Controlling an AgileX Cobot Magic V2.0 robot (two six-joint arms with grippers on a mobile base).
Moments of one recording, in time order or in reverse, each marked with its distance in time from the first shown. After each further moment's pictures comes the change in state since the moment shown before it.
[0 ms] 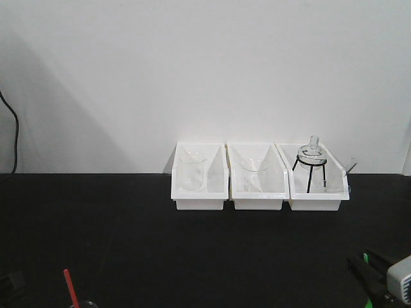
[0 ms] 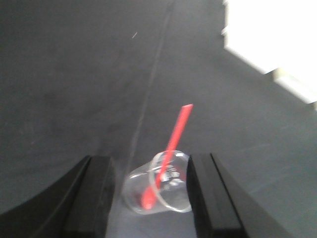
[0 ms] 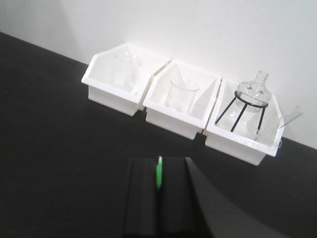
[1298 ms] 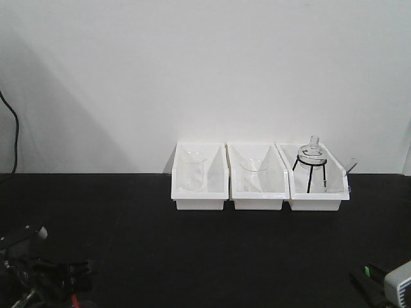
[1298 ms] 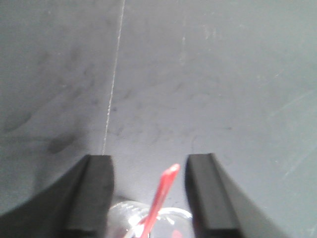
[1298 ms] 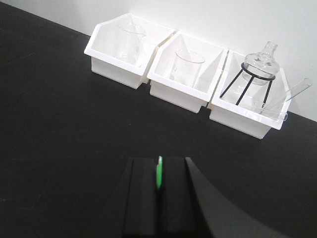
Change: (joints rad) left arm -0.061 0.540 -0.326 -0.352 0.102 0.490; right arm 0.000 -0.015 -0.001 0.000 0.100 0.002
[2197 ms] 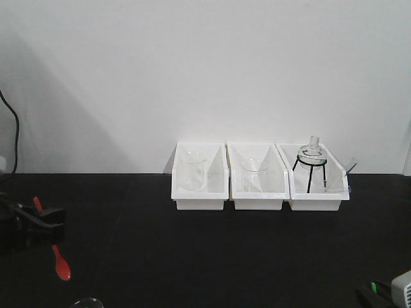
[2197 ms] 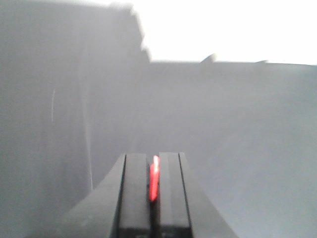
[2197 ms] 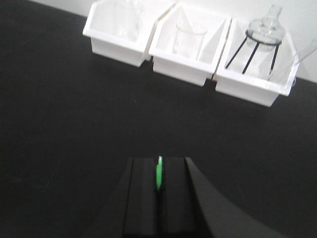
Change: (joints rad) left arm 0.000 -0.463 -0.008 -0.002 0.048 0.385; right arm 0.000 -0.051 0.000 0.051 0.151 0.040
